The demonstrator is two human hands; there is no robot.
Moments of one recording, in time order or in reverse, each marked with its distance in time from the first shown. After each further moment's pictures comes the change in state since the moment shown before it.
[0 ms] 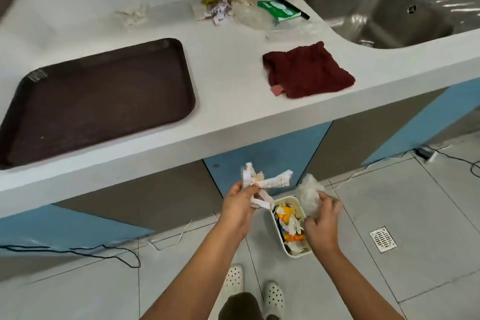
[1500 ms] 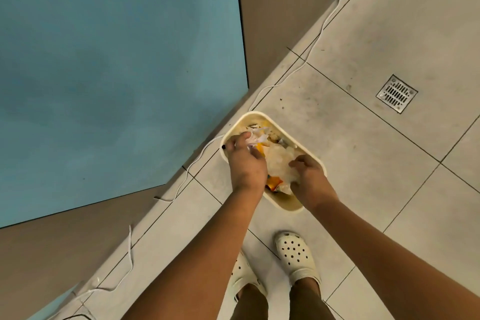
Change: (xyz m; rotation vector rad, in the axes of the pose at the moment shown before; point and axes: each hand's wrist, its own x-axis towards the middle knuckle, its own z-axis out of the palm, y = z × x) left_hand 0.370 -0.336 0.027 1.280 -0.166 0.243; right_hand 0.138 0.416 0.158 -0.494 -0.368 0.409
